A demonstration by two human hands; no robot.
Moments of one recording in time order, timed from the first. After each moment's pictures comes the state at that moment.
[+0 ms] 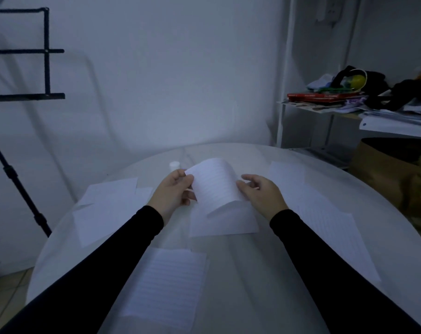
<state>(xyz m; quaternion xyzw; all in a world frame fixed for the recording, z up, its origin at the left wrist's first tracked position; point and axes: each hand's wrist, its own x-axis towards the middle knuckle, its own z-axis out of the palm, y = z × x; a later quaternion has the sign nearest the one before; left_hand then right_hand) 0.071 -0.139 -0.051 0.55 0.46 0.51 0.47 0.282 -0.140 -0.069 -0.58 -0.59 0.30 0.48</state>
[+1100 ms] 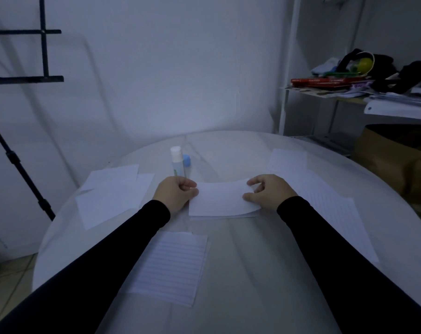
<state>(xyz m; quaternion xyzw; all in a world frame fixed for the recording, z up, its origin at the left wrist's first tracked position) 0.062 -0.131 -0.087 0.65 0.64 0.35 0.23 0.306 -0.132 -0.093 -0.66 -0.67 0.20 0.27</state>
